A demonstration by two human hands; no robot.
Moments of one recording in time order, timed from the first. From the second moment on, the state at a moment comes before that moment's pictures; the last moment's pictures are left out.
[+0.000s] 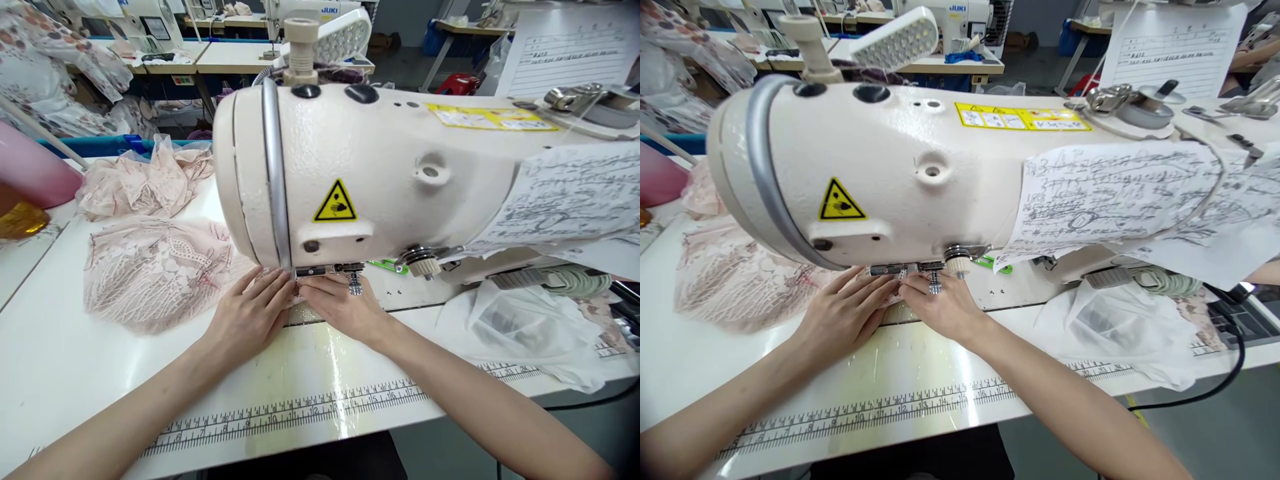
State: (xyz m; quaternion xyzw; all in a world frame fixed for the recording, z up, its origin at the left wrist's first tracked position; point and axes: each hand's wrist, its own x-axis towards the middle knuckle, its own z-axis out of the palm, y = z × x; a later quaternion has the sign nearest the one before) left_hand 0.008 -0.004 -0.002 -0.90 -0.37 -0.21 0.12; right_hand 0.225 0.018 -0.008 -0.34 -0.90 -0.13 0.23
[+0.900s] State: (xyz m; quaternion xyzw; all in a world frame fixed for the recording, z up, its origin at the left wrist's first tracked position) left_hand 0.012 -0.001 -0.003 -0.89 -0.40 -0.18 0.14; right_hand 0.232 0.024 -0.007 -0.43 -0.89 -0.02 0.16
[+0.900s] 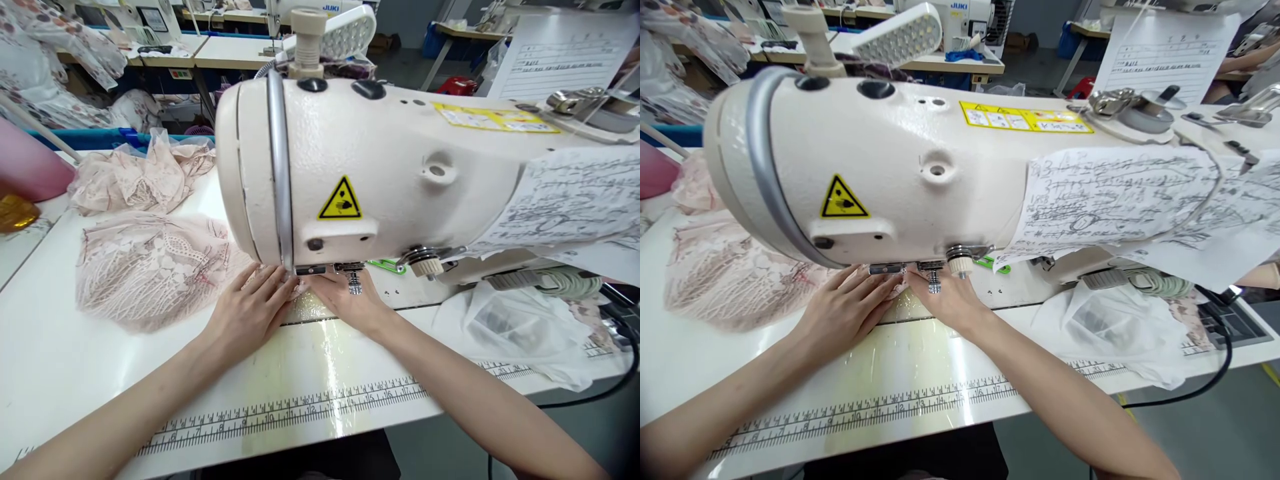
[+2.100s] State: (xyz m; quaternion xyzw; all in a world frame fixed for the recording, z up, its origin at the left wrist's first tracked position) left_hand -0.001 0.000 -0.002 -0.91 -0.35 -0.19 0.14; right_hand 0.213 0.018 -0.009 -0.27 -0.92 -0.13 0.26
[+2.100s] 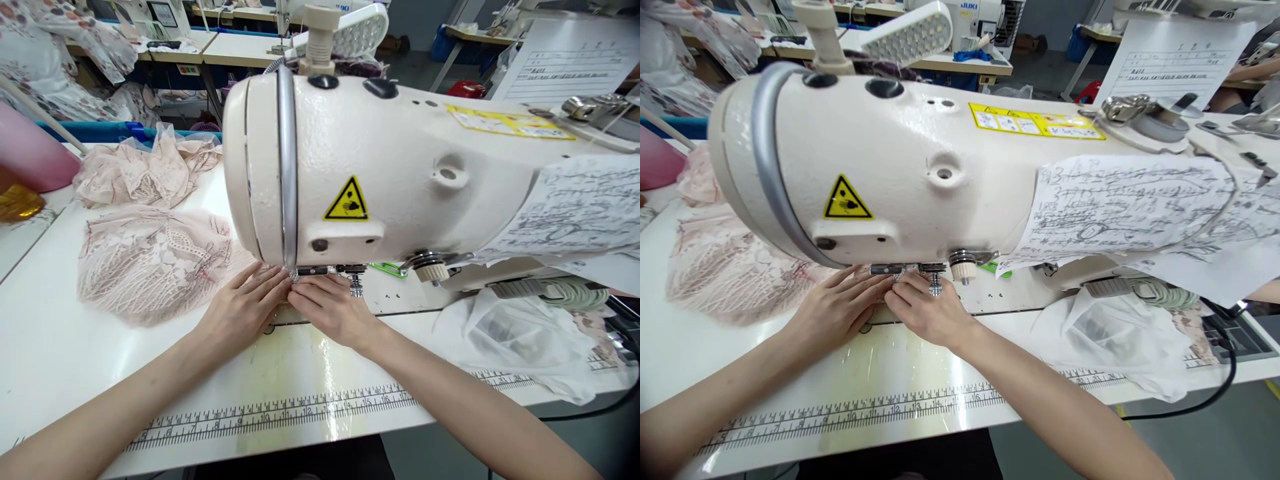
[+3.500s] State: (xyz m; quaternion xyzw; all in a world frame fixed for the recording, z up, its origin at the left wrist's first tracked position) left_hand 0.015 -0.008 0.000 -0.89 -0.38 -0.17 0.19; right_hand 0.233 0.036 -0.027 -0.42 -0.87 0.01 0.25
